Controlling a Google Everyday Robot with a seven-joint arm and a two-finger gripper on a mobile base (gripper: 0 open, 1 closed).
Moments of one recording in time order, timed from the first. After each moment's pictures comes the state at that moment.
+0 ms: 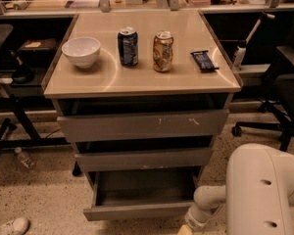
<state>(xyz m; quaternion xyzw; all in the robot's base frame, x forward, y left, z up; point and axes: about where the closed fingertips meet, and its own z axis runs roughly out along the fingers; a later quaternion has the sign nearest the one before) 0.390 -0.172 0.189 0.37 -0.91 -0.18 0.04</state>
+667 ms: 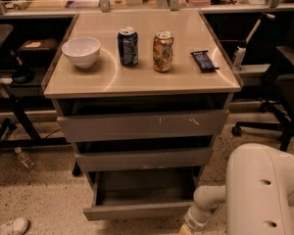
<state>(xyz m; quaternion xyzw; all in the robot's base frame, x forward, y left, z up) 0.390 -0.172 0.189 0.37 -0.91 -0.18 0.04</state>
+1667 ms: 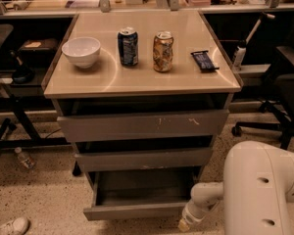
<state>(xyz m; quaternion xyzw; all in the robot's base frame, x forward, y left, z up) 0.411 -0.162 0.194 0.40 -0.90 -0.17 0.01</state>
